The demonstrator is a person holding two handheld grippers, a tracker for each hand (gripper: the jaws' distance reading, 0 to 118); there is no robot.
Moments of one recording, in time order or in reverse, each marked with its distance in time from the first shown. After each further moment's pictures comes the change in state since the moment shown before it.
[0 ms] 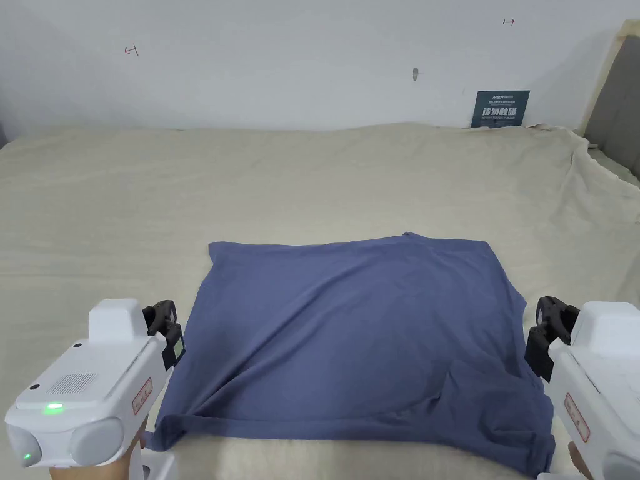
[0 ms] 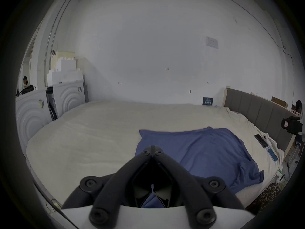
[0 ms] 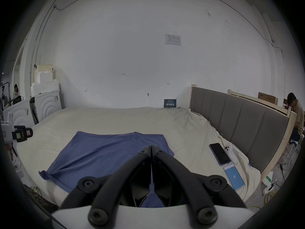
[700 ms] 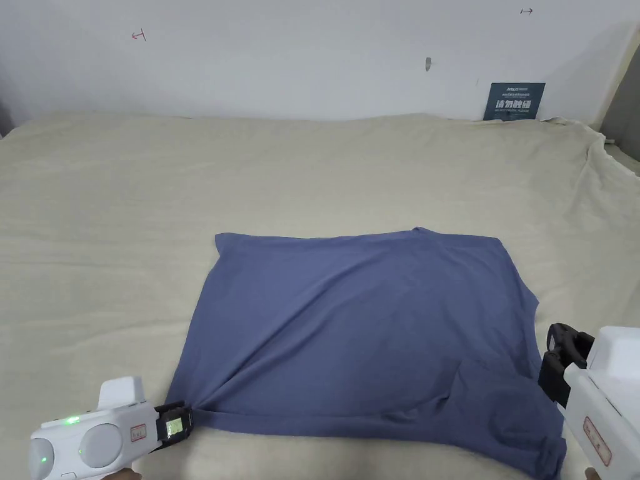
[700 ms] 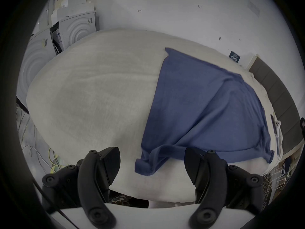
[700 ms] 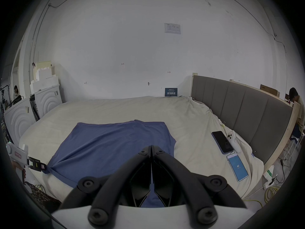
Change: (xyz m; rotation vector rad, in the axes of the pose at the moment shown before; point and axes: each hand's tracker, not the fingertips) left arm -0.056 -0.104 -0.061 -0.580 0.105 0.162; right arm -0.002 -0.021 -0.012 -0.101 0.018 -0.024
